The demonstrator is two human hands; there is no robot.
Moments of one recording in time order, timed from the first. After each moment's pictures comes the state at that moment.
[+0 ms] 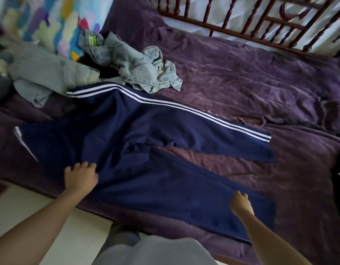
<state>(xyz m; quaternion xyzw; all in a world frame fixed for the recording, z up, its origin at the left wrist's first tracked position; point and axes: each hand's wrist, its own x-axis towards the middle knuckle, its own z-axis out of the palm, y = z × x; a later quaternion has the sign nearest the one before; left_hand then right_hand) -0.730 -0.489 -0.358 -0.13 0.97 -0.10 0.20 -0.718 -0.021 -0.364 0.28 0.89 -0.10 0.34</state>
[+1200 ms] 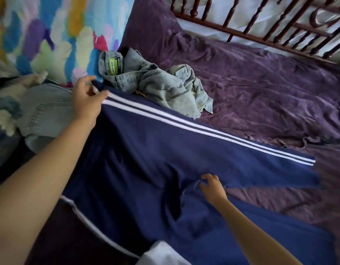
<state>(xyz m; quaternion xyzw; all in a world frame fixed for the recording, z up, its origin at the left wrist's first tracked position) -1.112 -0.702 -0.302 -0.16 0.75 0.62 -0.16 -0.917 -0.352 -0.369 0.22 0.91 -0.23 0.27</state>
